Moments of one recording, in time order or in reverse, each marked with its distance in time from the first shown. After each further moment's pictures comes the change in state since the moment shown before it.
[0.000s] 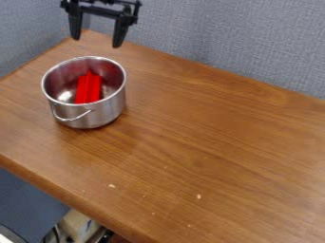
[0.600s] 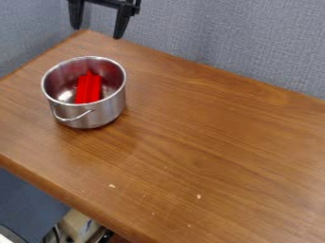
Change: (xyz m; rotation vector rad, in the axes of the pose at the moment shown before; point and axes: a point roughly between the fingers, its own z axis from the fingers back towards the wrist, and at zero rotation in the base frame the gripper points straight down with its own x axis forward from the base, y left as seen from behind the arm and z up) arm -0.007 -0.005 0.013 0.015 0.017 -0.101
